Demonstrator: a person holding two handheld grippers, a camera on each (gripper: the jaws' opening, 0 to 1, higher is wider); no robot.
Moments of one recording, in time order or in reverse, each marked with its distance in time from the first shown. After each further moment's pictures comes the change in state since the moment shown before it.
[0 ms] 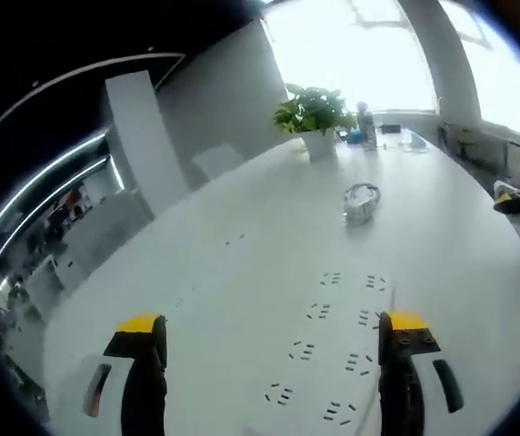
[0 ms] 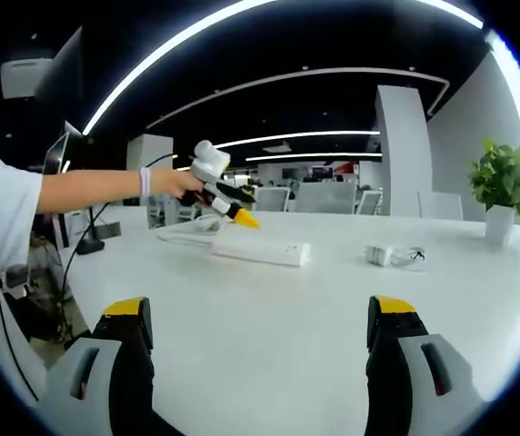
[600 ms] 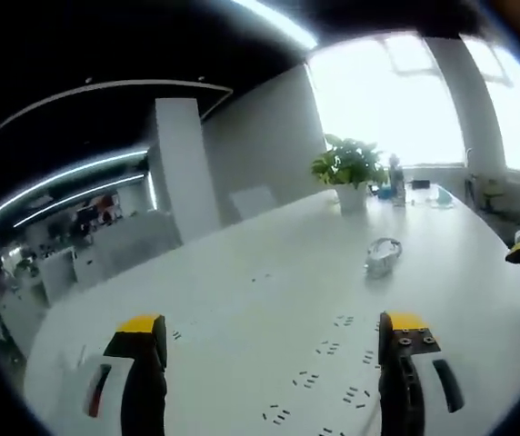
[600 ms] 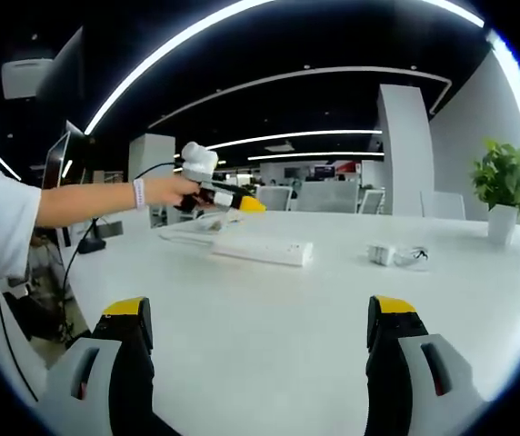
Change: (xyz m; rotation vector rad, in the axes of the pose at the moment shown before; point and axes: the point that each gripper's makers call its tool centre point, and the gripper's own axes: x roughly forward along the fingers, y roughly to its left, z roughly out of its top) left arm -0.019 0.018 0.024 -0.151 -0.266 0.140; right arm 0.004 0.002 -0.002 -0.002 0.005 0.013
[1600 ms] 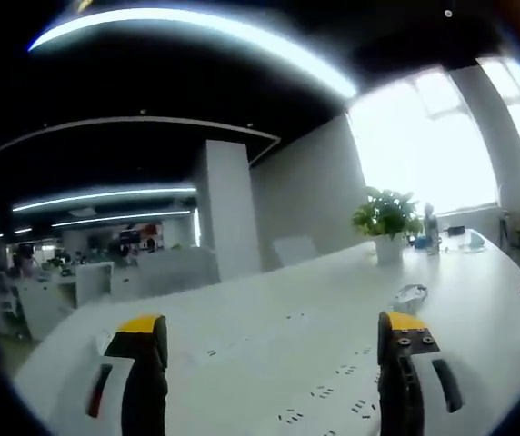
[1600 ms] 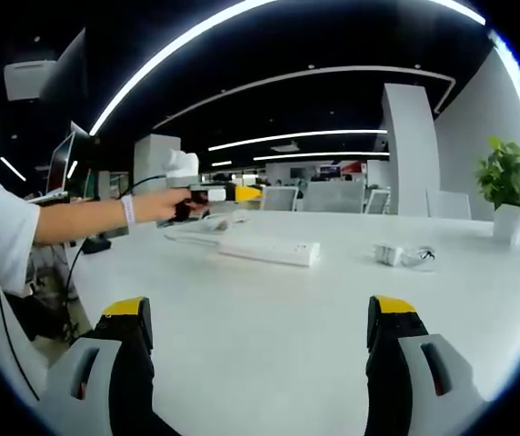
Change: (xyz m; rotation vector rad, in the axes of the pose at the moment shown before) left arm -0.047 0.011 0.009 -0.095 -0.234 0.165; right arm 0.003 0.006 -0.001 0.003 -0.004 0.029
